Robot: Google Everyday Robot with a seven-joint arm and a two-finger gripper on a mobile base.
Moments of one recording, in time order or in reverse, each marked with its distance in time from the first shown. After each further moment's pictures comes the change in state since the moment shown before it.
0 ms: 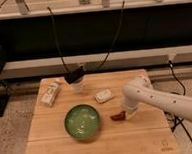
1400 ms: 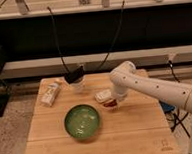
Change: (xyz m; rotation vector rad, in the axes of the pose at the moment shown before) arm -0.021 -0.081 -0.037 -0.006 0.037 -0.086
